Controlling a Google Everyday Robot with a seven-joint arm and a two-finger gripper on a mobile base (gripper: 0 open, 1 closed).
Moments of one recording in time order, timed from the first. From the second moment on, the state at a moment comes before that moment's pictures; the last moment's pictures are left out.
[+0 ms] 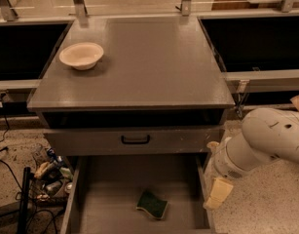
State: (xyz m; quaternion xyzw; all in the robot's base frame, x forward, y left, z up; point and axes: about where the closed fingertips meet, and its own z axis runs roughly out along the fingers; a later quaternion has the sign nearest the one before) arm 0.426 -0.177 0.669 -0.60 0.78 0.07 0.16
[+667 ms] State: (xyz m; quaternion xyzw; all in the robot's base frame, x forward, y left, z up) arm 0.429 -0.181 0.669 -0.60 0.78 0.07 0.16
